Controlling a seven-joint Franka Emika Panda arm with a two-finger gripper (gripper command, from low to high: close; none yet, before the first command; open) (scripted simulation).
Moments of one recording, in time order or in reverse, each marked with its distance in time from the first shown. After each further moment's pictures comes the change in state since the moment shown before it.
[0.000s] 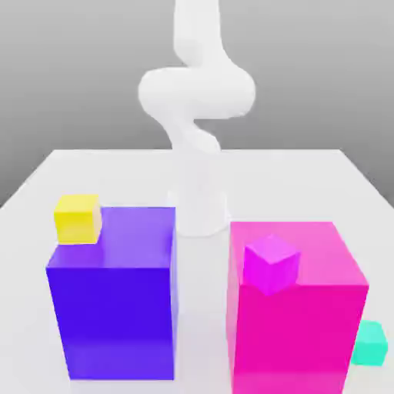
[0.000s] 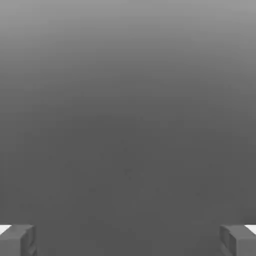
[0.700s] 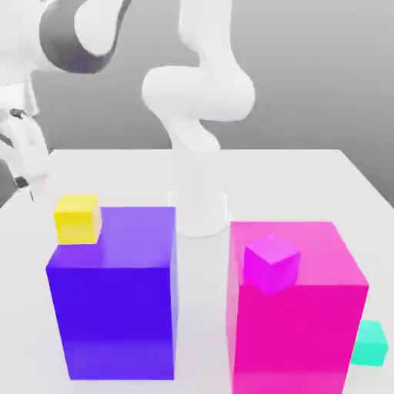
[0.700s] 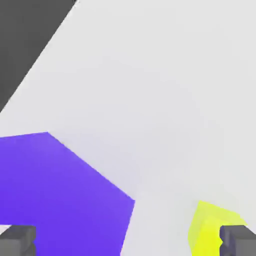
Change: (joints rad) arm -0.376 0.486 -0.372 -0.308 0.012 0.065 0.174
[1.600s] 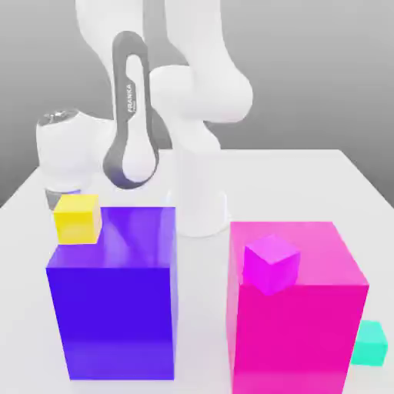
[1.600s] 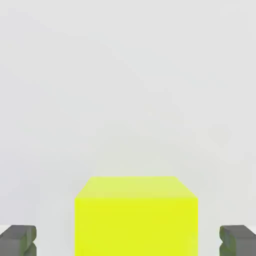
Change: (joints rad) arm -0.277 0.407 0.260 -0.304 0.196 0.749 -0.003
